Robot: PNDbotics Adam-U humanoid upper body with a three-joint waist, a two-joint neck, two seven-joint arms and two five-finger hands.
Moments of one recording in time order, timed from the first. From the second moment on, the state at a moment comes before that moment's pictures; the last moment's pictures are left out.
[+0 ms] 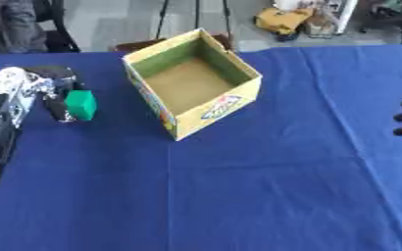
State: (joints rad) left arm -0.93 0.56 0.00 -0.71 -1.21 -0.28 -0.49; right arm -0.26 -0.46 0.00 -1.62 -0.34 -0.06 0.06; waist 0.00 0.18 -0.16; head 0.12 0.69
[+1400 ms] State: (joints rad) left arm -1.00 0.60 -0.04 -1.01 -0.97 -0.30 -0.56; right arm -0.25 -0.45 0.00 -1.60 -0.34 -0.05 0.06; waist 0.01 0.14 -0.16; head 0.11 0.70
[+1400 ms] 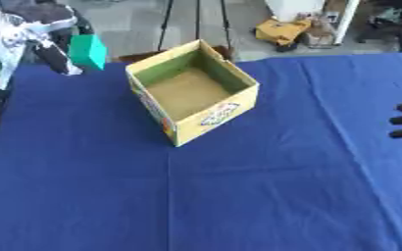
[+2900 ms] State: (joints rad) left arm -1.01 0.23 -0.07 -0.80 -1.37 -0.17 -0.15; right arm -0.29 -0.44 0.02 -1.60 -0.34 -0.05 0.08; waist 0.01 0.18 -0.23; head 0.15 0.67
